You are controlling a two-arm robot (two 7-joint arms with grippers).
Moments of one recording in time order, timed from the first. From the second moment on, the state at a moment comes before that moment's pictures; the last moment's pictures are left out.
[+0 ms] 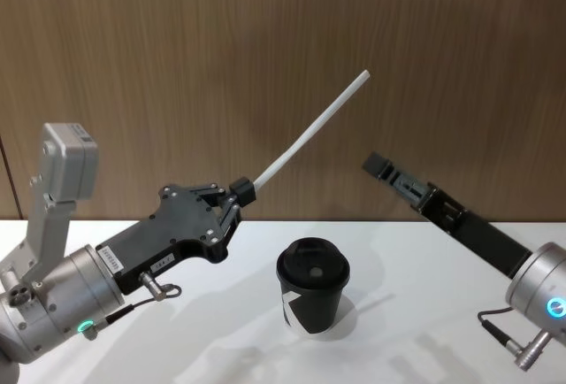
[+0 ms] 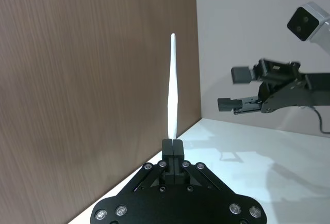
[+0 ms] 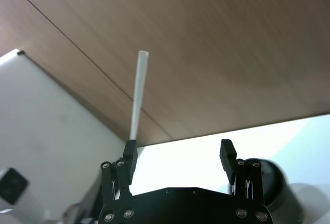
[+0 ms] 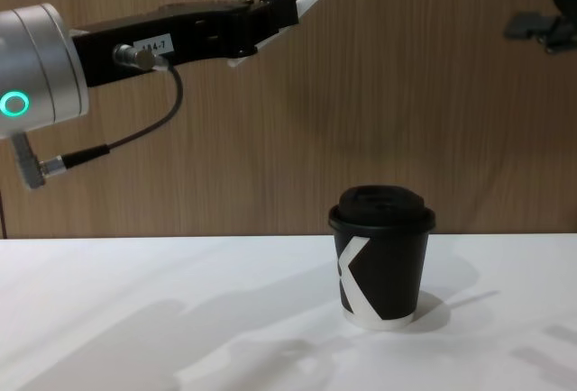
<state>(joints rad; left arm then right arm) -0.31 0.39 0.31 -1.69 -0.54 0.04 -0.60 0.11 0.13 -0.01 -2.06 1.04 0.77 -0.02</state>
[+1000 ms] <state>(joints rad) -0.31 0.39 0.31 -1.69 -0.54 0.04 -0.60 0.16 0.26 -0.04 -2.06 1.14 0.90 0.17</state>
